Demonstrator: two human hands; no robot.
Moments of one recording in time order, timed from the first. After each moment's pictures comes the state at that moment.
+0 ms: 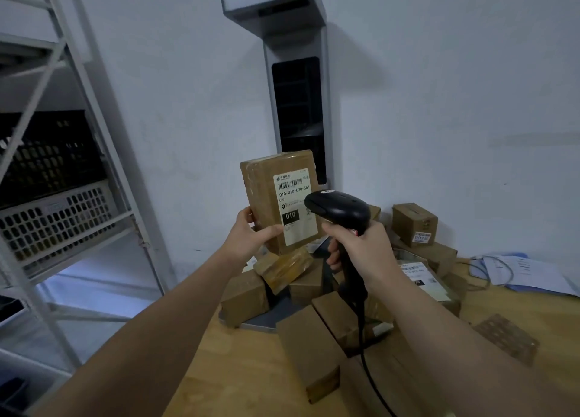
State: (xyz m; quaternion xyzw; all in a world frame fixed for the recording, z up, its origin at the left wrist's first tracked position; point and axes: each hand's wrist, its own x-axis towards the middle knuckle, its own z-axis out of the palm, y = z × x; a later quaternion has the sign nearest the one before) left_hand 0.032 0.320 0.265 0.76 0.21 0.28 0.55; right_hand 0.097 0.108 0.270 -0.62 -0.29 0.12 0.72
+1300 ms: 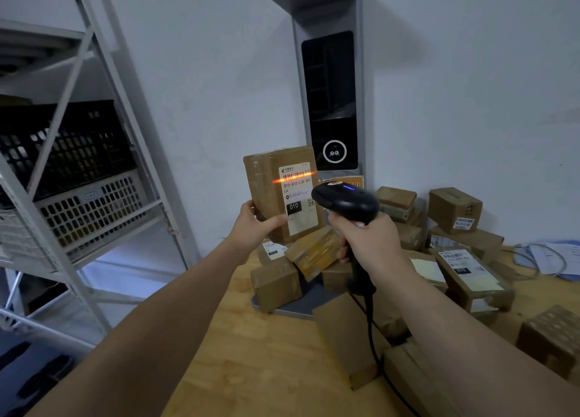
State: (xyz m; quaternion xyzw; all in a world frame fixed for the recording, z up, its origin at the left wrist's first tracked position) left_hand -0.004 0.383 0.255 0.78 0.26 0.28 0.50; right_hand 0.065 0.173 0.254 -0.65 -0.26 0.10 0.70
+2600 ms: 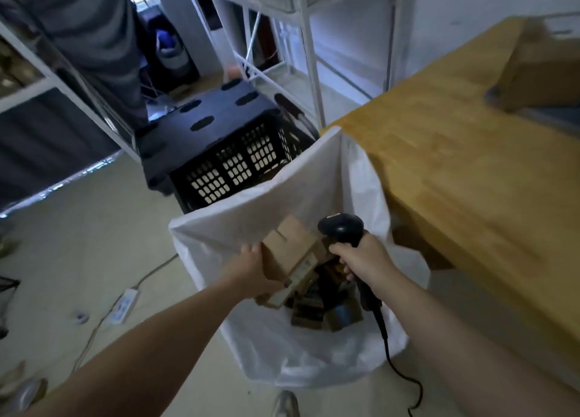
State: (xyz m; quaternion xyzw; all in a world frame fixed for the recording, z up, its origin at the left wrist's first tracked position) left_hand -0.520 0.246 -0.048 0.70 0.68 -0.15 0.18; right_hand -0.298 0.212 -0.052 -0.66 -0.36 0.57 0.33
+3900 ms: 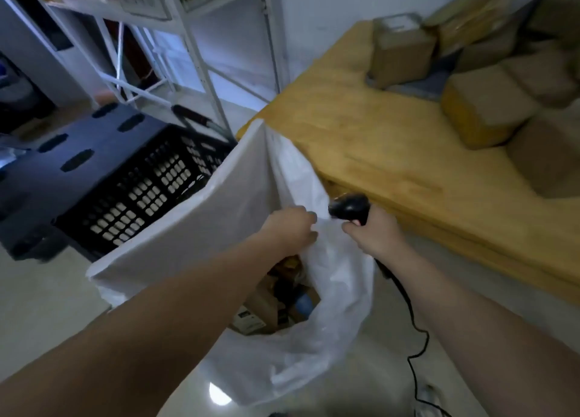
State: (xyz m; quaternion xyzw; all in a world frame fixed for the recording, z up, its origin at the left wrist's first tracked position) left_hand -0.396 0.278 -0.041 0.94 0.28 -0.15 0.10; right_hand -0.259 0.164 -0.061 -0.83 -0.33 0.31 0.34
